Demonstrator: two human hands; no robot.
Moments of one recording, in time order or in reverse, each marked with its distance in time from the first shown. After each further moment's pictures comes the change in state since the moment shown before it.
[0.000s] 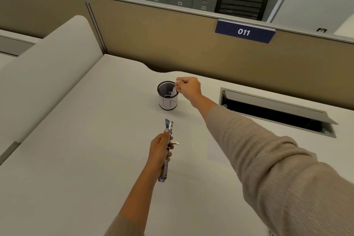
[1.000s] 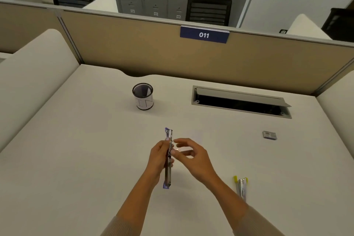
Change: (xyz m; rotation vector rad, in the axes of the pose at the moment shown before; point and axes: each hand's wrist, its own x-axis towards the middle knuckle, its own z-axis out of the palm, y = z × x) left_hand -0.058 -0.038 0.051 -0.029 -0.232 -0.012; right_hand -0.264 0.090 -0.113 0.022 -0.125 -0.067
